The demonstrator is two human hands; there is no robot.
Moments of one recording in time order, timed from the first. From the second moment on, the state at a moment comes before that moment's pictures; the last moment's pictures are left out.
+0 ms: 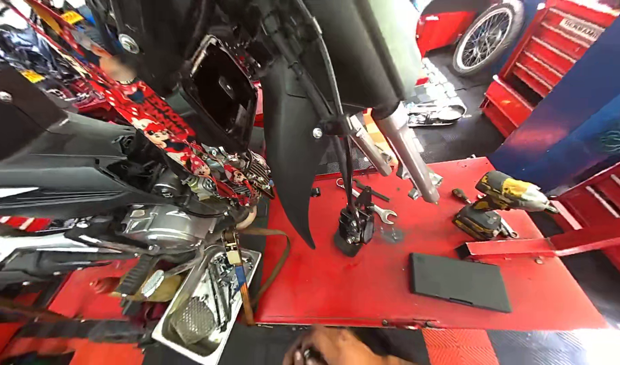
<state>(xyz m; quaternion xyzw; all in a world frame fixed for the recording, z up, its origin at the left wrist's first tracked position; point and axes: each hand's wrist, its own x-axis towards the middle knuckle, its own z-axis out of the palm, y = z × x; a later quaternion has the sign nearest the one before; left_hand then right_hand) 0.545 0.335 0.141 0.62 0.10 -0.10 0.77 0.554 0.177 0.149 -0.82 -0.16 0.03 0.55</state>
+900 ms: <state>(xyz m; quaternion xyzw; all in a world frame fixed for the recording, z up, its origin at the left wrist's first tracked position) 0.621 0.170 0.152 0.61 -0.29 -0.15 0.72 0.503 0.070 0.171 -0.42 0.18 -0.04 0.89</state>
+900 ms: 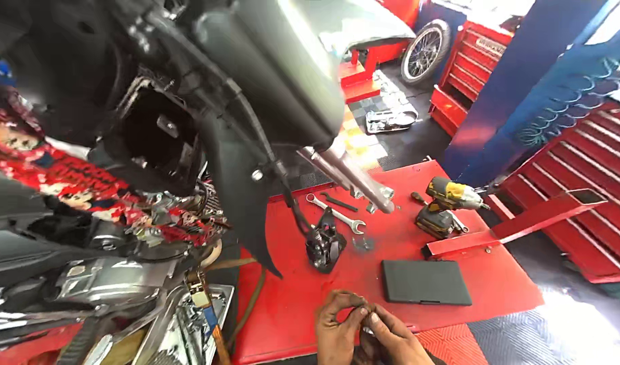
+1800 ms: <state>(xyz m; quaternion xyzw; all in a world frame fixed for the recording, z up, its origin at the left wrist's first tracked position) 0.695 0.045 0.160 0.61 -0.20 -0.13 0.75 0.544 -0.098 0.174 -0.63 0.28 -0.23 0.68</state>
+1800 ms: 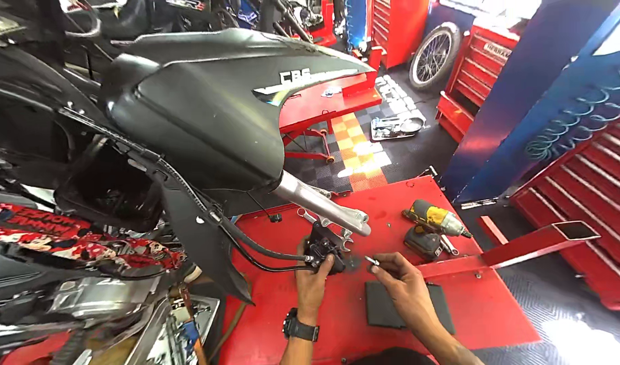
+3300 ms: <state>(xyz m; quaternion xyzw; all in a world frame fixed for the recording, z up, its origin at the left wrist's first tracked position) 0.676 -0.002 0.179 0.60 -0.12 -0.04 0.79 0.617 -0.128 0.190 -0.75 0.31 -0.20 0.55</state>
